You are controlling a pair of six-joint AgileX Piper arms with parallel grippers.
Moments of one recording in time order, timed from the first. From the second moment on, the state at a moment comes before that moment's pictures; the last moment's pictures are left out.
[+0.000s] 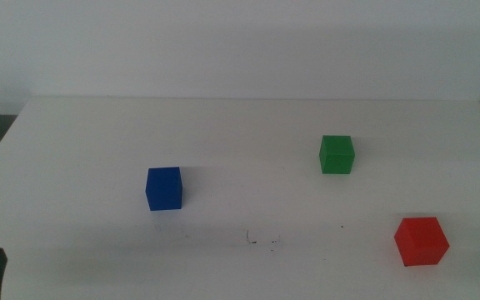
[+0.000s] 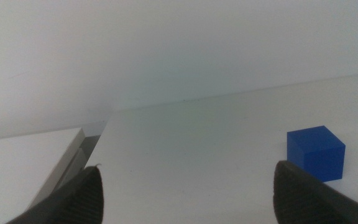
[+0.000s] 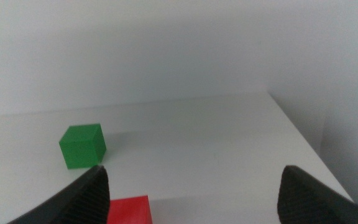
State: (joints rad) left arm -0.01 0.01 0.00 -0.01 0.17 0.13; right arm -0.03 0.00 0.00 -0.07 0.18 0.14
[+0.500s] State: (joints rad) left arm -0.01 0.01 0.00 -0.01 0.17 0.13; right arm -0.03 0.06 -0.10 -0.02 0.20 0.20
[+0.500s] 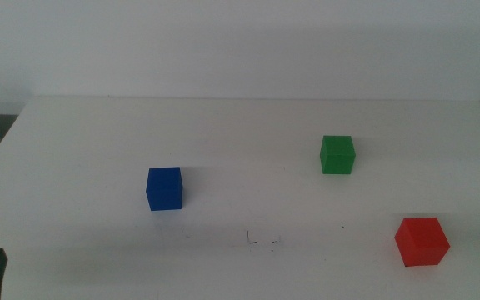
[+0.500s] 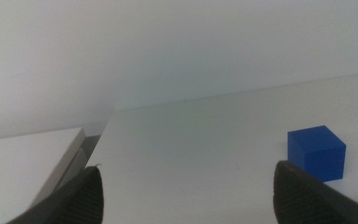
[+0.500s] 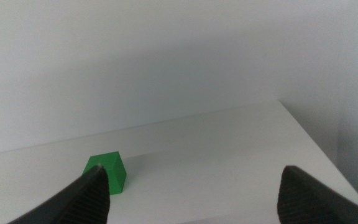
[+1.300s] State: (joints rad) left arm -0.01 0.01 0.00 -0.01 0.17 0.13; right arm -0.03 0.98 -0.83 0.14 0.88 -0.01
